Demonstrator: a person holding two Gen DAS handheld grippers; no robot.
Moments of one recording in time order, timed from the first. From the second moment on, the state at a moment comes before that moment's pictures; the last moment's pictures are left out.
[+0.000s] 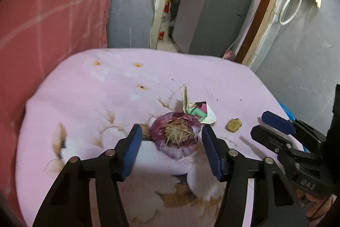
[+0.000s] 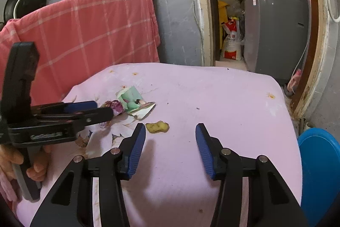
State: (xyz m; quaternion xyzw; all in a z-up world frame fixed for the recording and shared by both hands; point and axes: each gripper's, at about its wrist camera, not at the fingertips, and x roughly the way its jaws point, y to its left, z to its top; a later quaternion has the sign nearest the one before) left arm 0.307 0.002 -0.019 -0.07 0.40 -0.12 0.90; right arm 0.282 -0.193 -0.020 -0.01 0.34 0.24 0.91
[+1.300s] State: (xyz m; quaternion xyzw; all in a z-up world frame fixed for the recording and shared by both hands) left arm 0.266 0.052 -0.013 -0.17 0.37 -0.08 0.91; right arm 0.301 -0.151 -0.029 -0.08 0.39 0.28 0.87
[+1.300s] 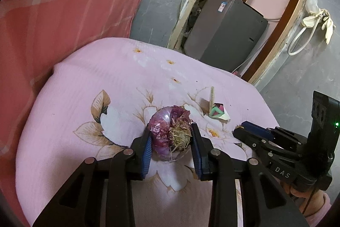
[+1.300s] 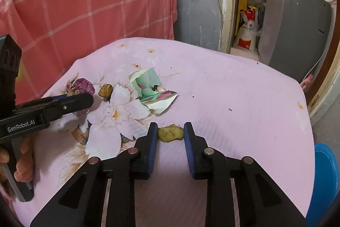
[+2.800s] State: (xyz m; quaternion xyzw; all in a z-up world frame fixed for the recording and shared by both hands) left arm 0.236 -0.236 0.087 -0.10 0.16 -0.26 0.95; right arm 0.151 -0.410 0.110 -0.04 0.04 0.01 1.00
